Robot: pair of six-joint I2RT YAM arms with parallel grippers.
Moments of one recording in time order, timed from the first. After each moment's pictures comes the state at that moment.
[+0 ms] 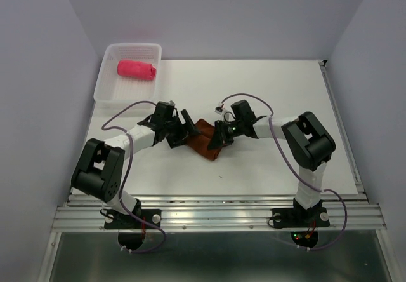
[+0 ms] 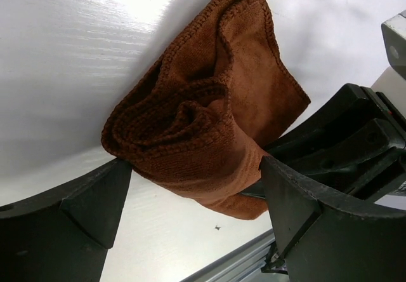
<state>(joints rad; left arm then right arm) -0.41 1.53 0.81 -0.14 0.28 -0.88 0.54 1.93 1.04 0.04 -0.81 0.45</state>
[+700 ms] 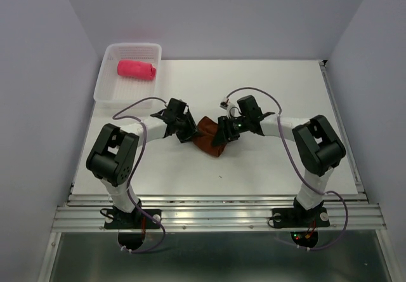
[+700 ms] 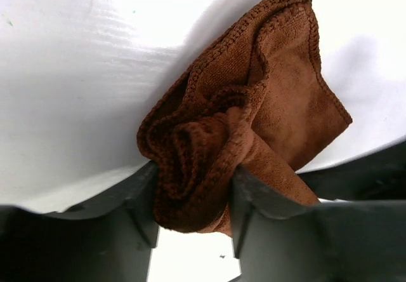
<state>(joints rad) -0.46 1.71 0.95 -0.19 0.20 -0.87 0.49 1.86 1.04 -0.04 -0.80 0.33</state>
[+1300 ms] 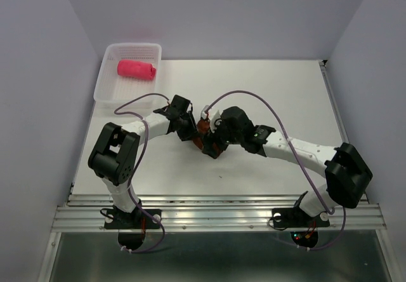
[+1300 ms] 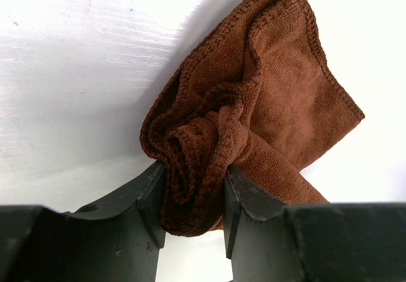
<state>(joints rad) -0.50 1.74 1.04 -0.32 0.14 -0.83 0.83 1.49 1.01 -0.14 -0.24 -0.02</state>
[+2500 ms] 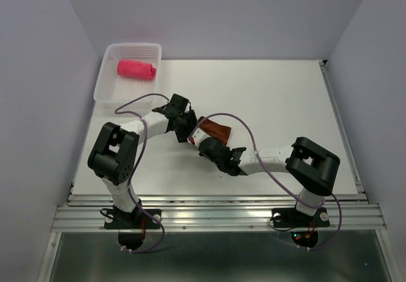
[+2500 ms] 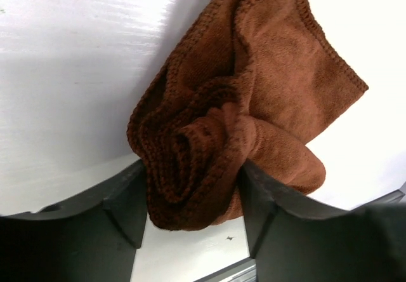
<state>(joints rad) -0.48 1.74 1.06 -0.35 0.21 -0.81 1.07 1.75 0.90 0.06 0.54 -0.14</state>
